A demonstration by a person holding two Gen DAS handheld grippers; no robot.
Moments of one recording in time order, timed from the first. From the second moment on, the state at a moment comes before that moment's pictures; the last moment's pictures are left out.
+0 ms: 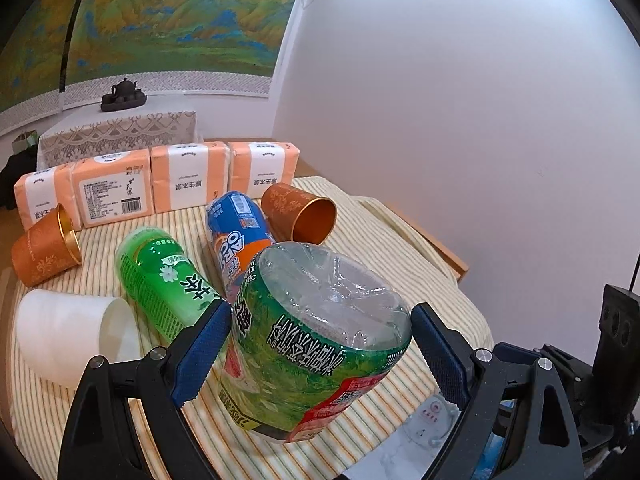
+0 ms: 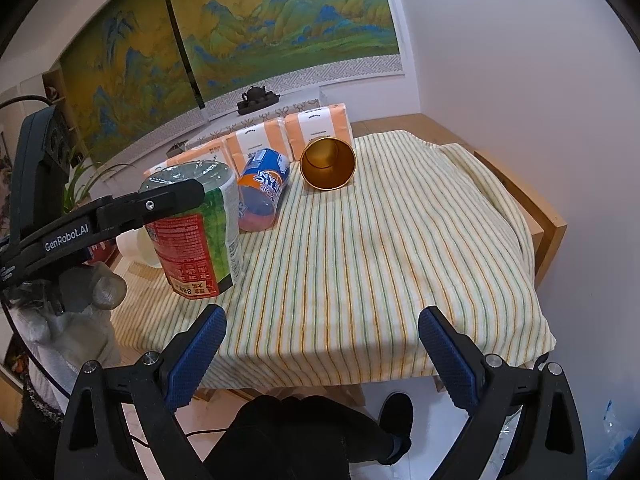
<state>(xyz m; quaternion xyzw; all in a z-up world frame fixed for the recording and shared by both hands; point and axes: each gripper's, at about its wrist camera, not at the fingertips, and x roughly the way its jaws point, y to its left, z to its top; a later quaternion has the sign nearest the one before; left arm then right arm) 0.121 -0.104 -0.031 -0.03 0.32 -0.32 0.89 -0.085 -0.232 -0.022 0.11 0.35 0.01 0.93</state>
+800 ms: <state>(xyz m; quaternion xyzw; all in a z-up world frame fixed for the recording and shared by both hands) 0.123 -0.095 -0.041 0.00 0.33 -0.31 0.89 -0.082 -0.227 -0.020 0.11 0.35 0.02 0.93</state>
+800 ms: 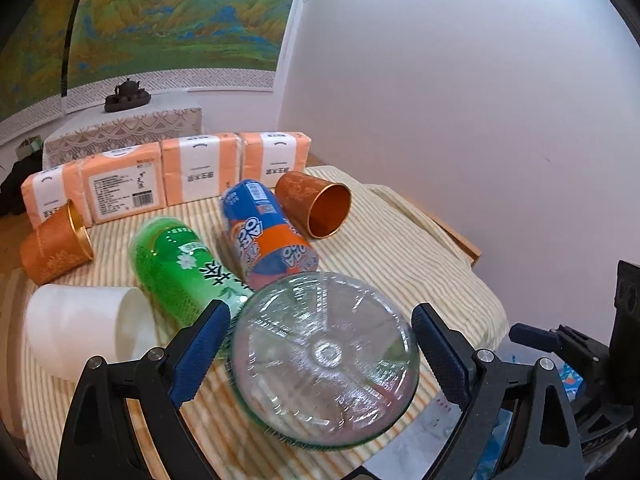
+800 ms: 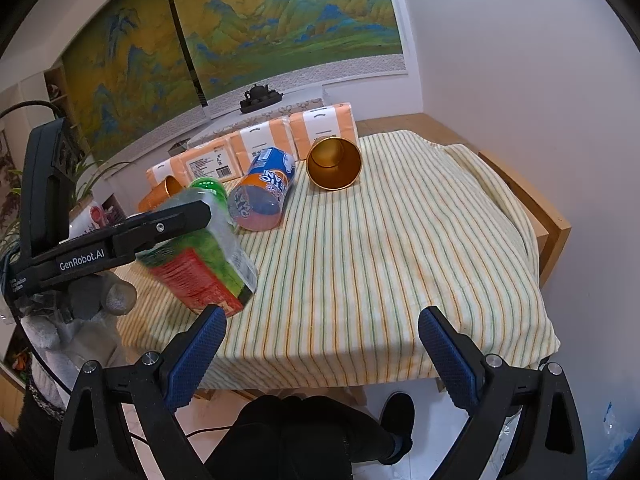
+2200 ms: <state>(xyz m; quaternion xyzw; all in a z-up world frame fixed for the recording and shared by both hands) 0.020 -0.019 0.044 0.03 0.22 -0.11 0.97 -0.085 -0.203 0.017 0.08 0.28 0.02 0.96</state>
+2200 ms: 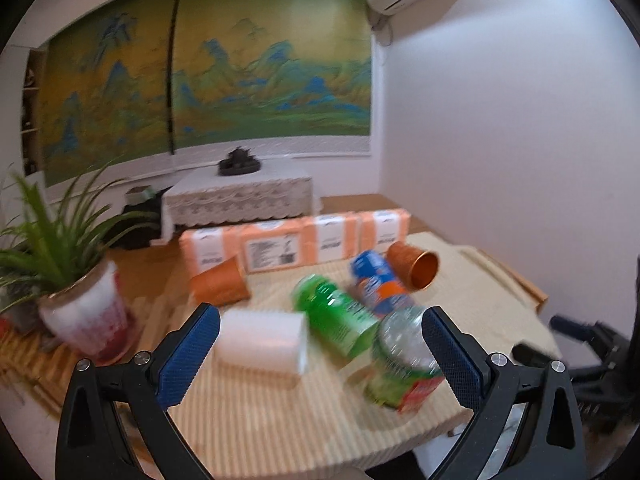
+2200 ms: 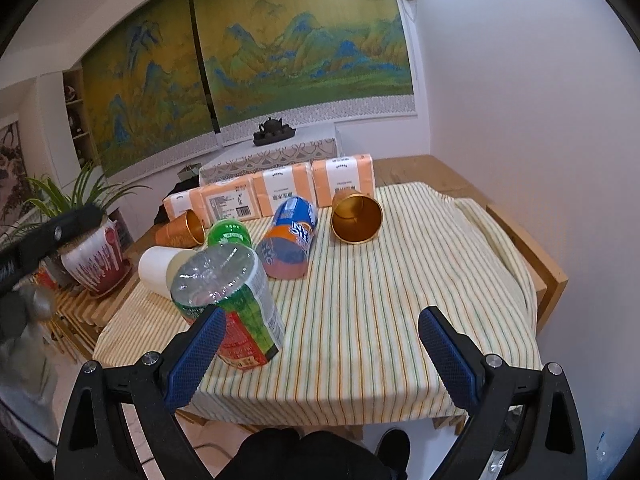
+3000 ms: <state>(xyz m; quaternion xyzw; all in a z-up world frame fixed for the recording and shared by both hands) -0.032 0.012 -0.002 -0.01 0.25 0.01 0.97 -0.101 -0.168 0.016 0.03 0.26 -0.01 0.97</state>
